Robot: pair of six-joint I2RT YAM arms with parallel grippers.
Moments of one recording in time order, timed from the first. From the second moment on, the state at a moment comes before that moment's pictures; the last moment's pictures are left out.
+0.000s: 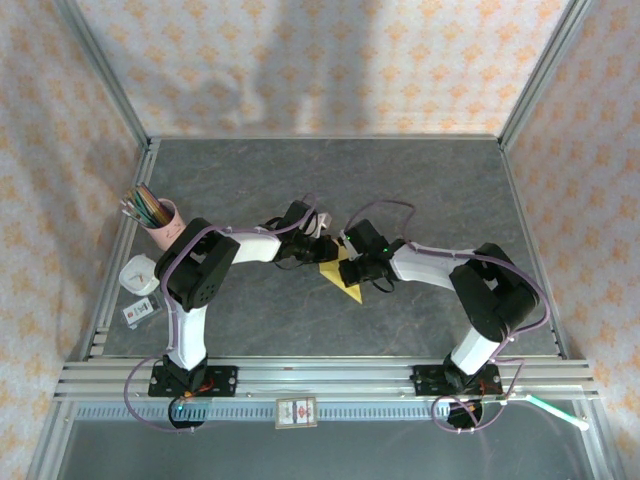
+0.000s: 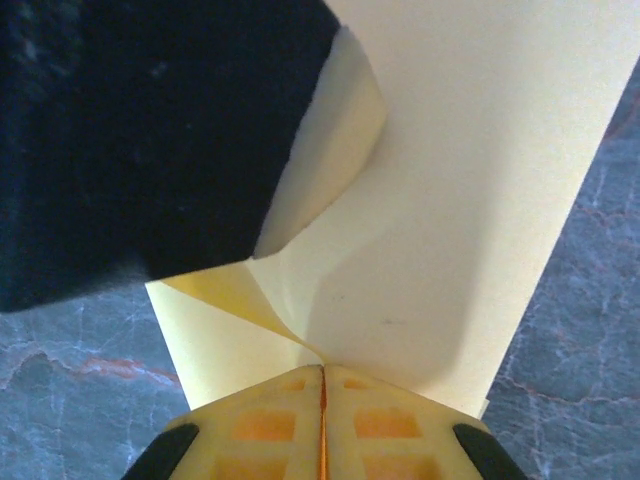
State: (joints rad) left arm -0.54 1.97 1.06 0.01 0.48 -0.62; right arm 0.68 1.66 0.85 -0.27 -0.16 0.30
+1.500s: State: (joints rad) left arm -0.54 1.97 1.06 0.01 0.48 -0.62; right arm 0.67 1.67 0.85 -0.27 -0.16 0.31
